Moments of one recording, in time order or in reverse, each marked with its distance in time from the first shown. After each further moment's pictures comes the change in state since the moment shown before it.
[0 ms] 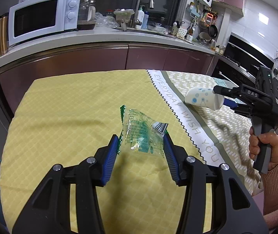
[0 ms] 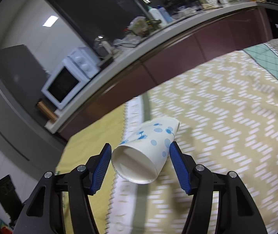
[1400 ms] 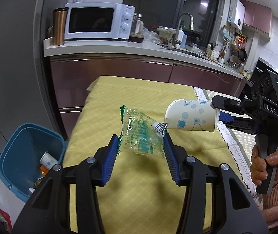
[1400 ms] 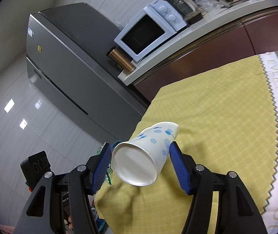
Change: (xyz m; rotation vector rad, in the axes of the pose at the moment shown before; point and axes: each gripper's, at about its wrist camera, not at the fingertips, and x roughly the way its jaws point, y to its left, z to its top) left arm -0.124 0.087 -0.054 -0.166 -0.116 0.201; right arm 0.066 0.174 -0.075 -0.163 0.285 0.469
